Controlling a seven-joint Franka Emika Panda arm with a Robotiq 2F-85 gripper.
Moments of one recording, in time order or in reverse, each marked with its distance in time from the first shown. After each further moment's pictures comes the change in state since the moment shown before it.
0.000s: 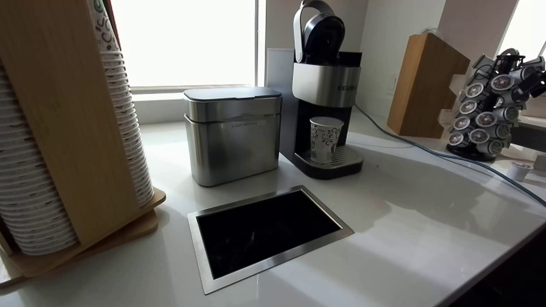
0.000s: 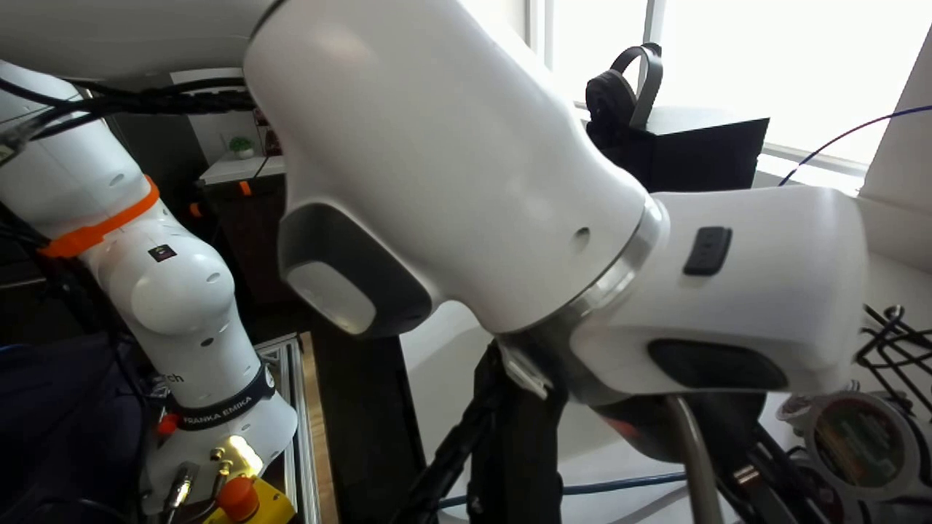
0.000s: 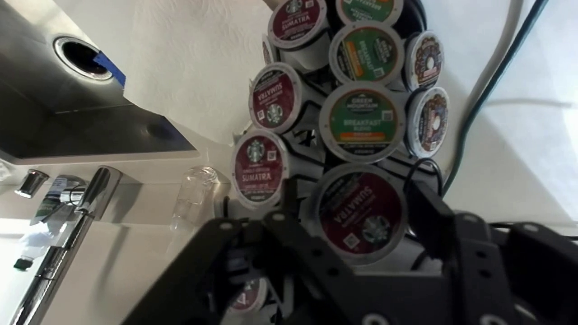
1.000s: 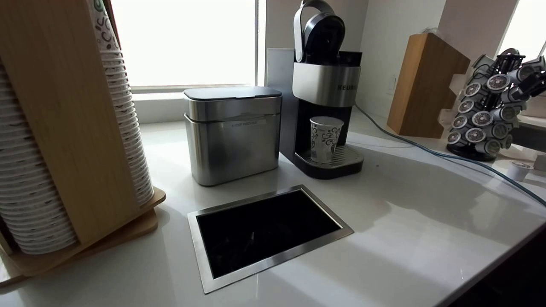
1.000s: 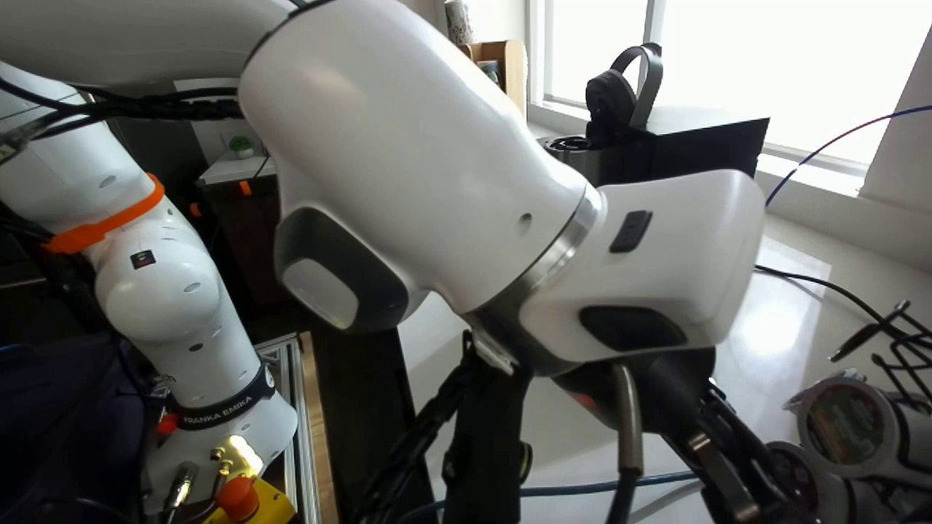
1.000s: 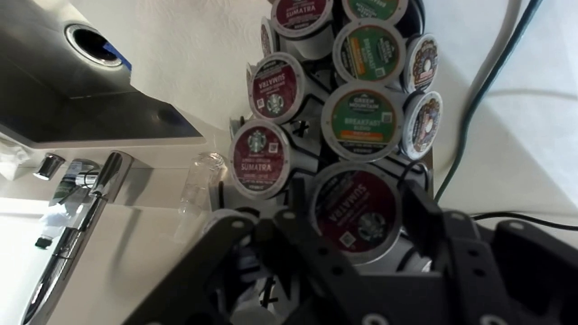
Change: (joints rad) arm -0.180 0.000 0.191 -0.083 -0.011 0.113 0.035
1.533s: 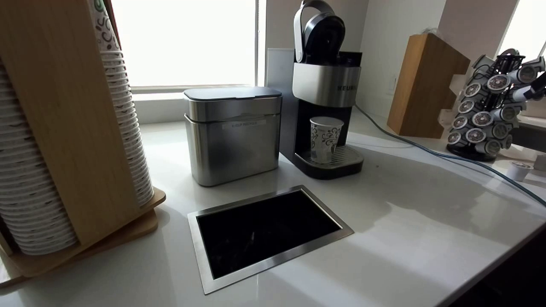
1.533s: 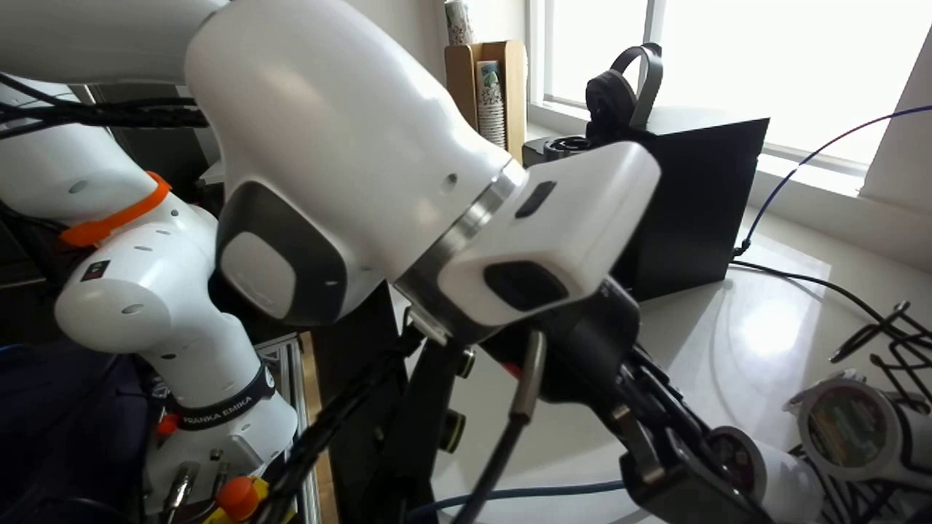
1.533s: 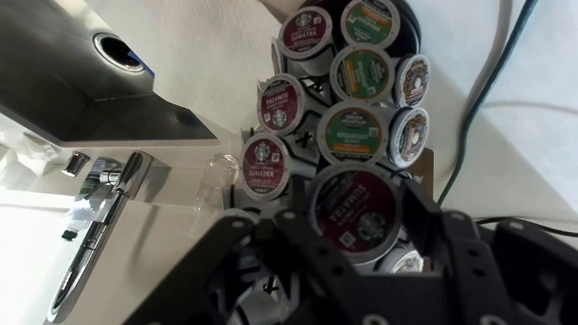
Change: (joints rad) arm -0.424 -0.050 0.381 -0.108 -0.175 0.021 0.153
